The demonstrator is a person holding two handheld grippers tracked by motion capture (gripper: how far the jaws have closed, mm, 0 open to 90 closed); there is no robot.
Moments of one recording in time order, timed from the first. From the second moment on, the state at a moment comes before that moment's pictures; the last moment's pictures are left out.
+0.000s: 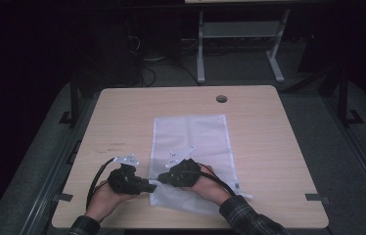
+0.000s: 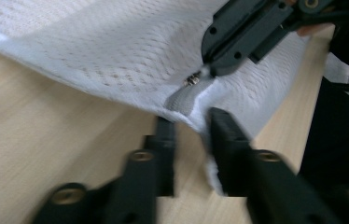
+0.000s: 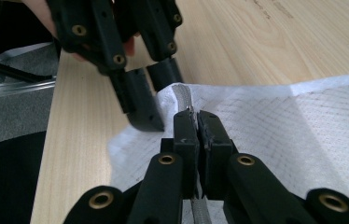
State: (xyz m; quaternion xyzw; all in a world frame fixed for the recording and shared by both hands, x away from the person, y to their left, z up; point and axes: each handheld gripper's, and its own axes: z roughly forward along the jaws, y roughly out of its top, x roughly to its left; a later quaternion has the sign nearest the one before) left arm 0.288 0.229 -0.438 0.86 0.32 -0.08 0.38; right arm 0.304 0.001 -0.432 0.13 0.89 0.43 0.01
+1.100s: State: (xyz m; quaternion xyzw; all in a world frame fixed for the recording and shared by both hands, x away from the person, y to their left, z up) left arm 0.289 0.239 -0.436 0.86 0.34 -0.09 0.38; right arm 0.303 -0.006 -0.439 0.10 0.91 0.41 0.01
